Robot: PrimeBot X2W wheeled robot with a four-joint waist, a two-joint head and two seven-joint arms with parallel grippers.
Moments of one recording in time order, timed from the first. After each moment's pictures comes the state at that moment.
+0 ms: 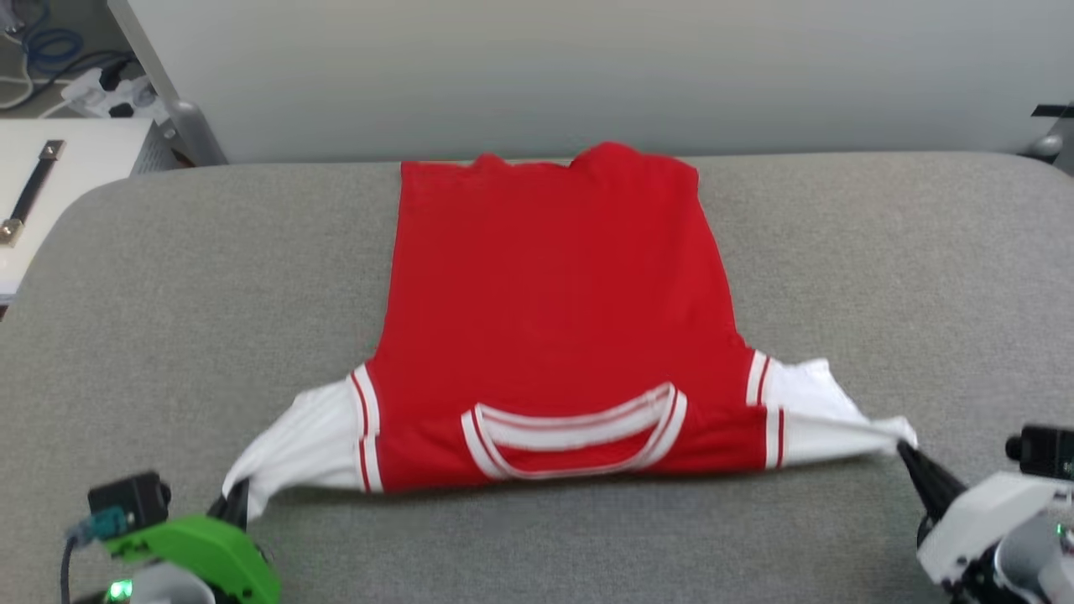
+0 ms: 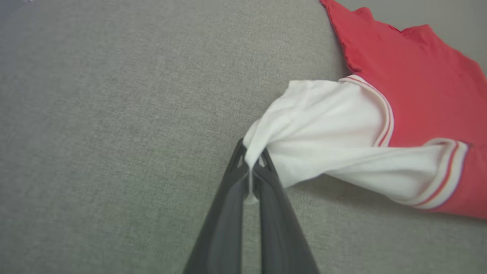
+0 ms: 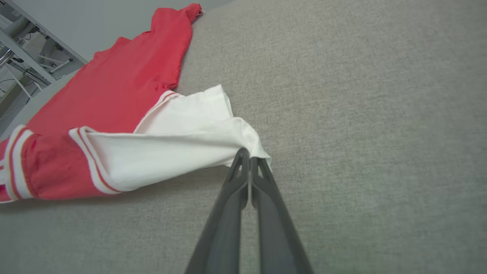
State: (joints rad) left arm -0.11 0.49 -0.37 0.41 -0.92 0.13 -0.11; right arm -0.21 -0.49 0.37 0.52 0.90 0.13 -0.05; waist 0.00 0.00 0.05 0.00
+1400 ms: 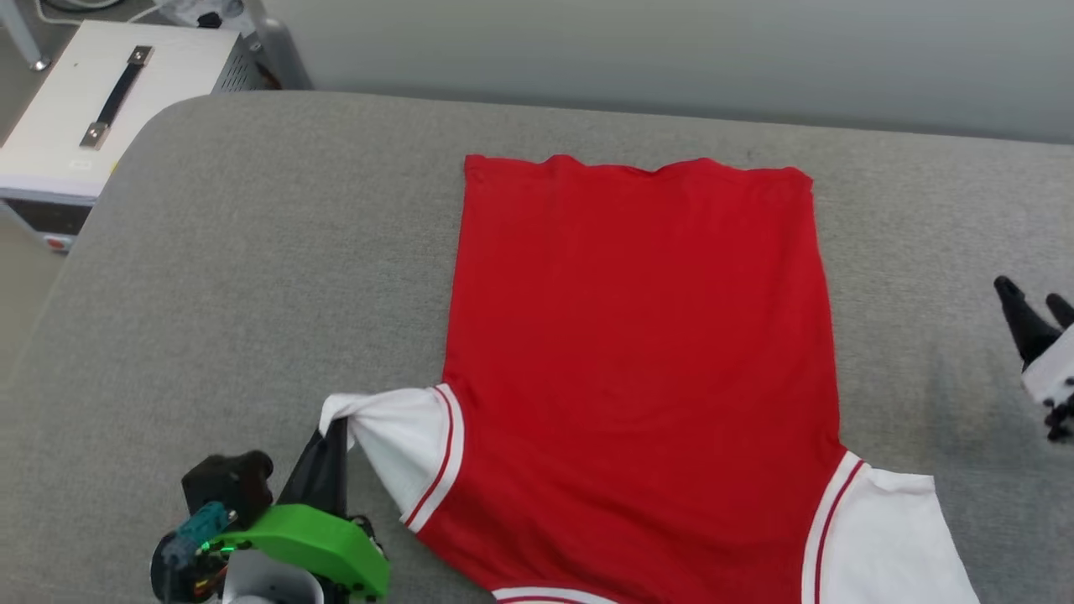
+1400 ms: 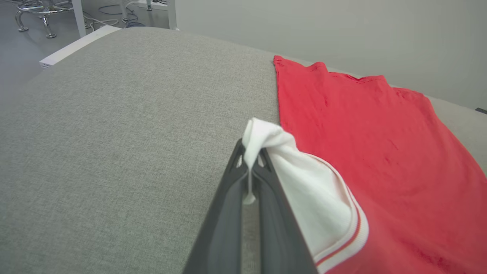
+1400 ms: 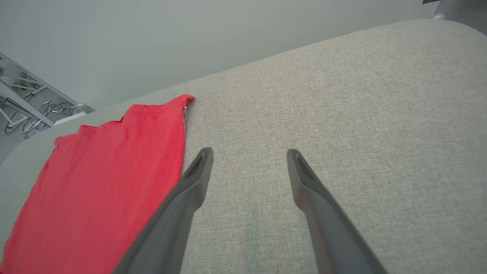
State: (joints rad) left arm -0.02 0.46 -0.48 -0.05 -0.74 0.33 -0.18; right arm -0.39 -0.39 -0.12 0.44 0.62 0.13 0.28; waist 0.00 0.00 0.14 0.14
